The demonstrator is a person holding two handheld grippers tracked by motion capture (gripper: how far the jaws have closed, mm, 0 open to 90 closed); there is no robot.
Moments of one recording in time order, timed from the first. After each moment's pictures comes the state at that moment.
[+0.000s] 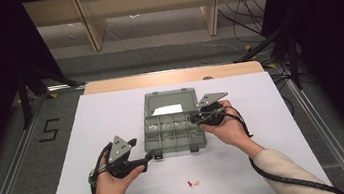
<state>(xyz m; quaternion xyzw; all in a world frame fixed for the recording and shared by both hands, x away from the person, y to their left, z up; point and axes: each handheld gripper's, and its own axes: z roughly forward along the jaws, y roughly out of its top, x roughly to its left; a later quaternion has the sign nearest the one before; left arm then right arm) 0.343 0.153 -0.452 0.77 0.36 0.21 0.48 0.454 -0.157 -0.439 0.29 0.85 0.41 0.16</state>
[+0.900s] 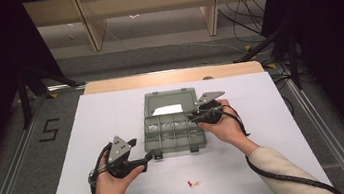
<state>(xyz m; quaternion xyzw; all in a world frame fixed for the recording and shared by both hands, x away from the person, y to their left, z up) 0.343 0.154 -0.452 0.77 0.36 0.21 0.48 0.466 -0.154 -0.449 0.32 0.85 0.39 0.16</state>
